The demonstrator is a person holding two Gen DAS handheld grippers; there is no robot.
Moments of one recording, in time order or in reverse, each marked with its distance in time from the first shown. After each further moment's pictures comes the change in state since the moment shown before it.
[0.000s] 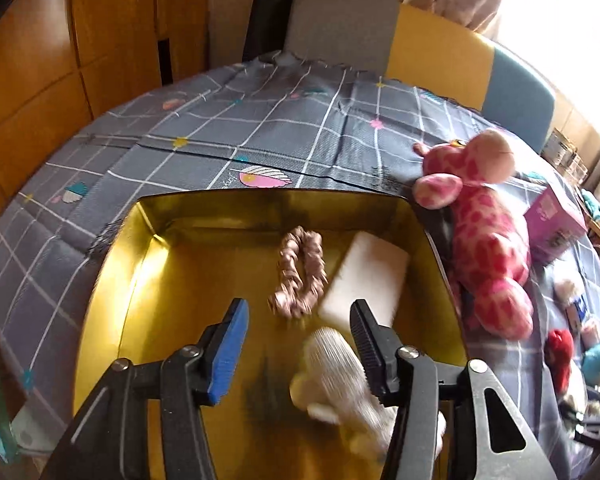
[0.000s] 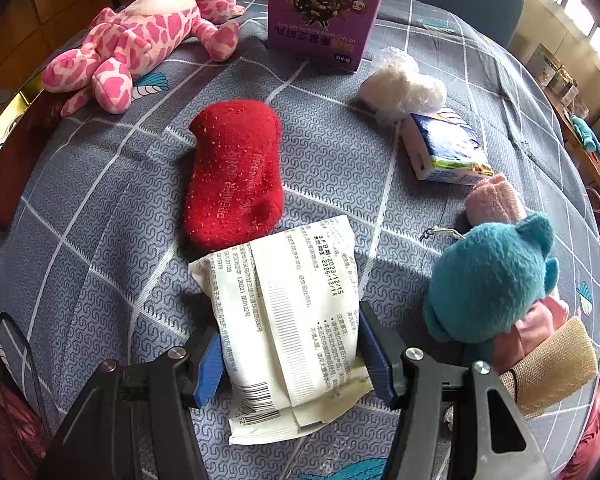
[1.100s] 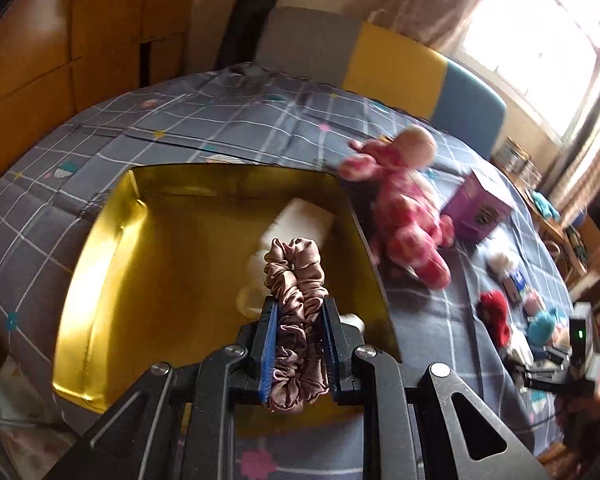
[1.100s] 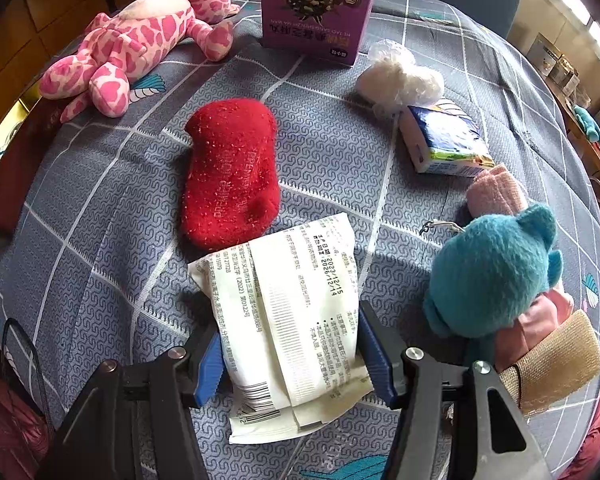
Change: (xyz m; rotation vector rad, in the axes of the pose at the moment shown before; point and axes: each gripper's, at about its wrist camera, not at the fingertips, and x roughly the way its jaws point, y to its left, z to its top) left arm -0.087 -0.022 -0.073 0.010 -0.055 -0.168; right arm 0.001 -0.014 0.001 0.024 0.011 0.024
